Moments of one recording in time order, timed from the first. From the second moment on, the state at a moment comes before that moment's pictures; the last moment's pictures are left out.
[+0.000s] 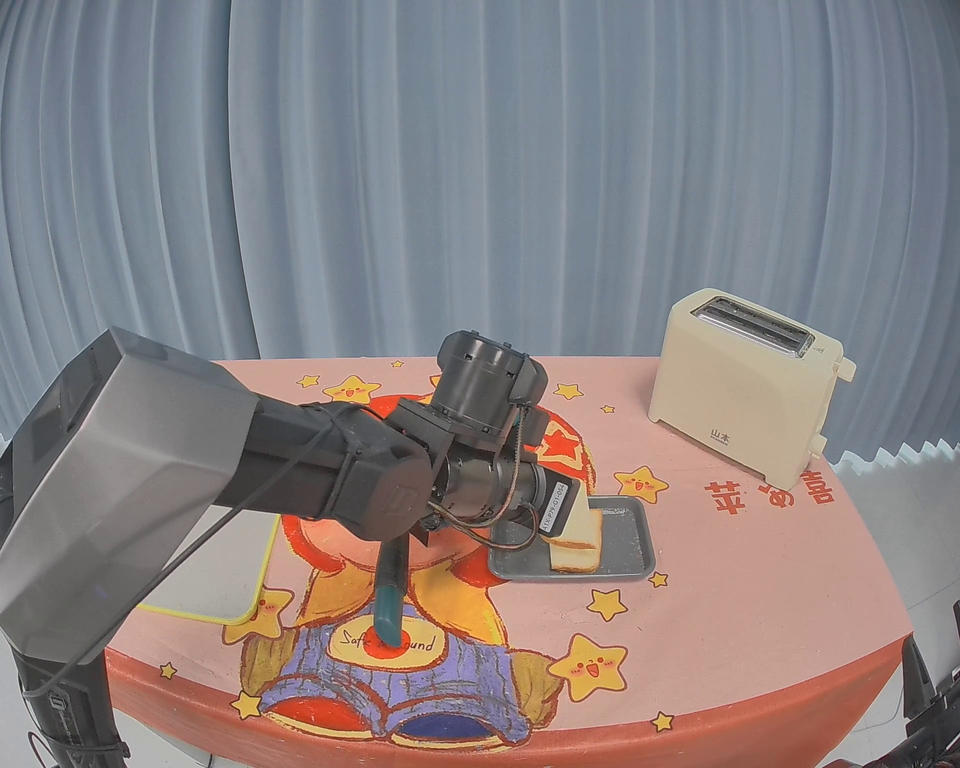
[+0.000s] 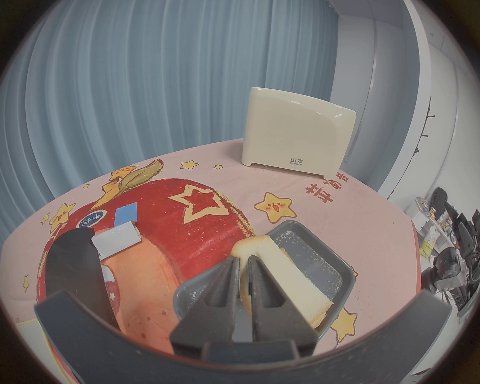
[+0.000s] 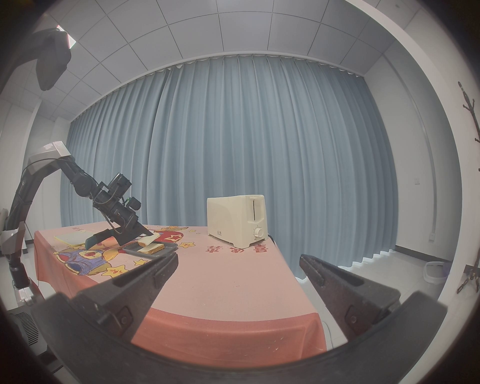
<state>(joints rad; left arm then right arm) -0.71 2.17 -1.48 -0.06 -0.06 -0.07 0.00 0.02 -0.02 0.00 0.00 0.04</state>
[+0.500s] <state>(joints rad) -0.71 2.18 -1.48 -0.06 -0.06 -0.07 0.00 0.02 -0.02 0.00 0.00 0.04</state>
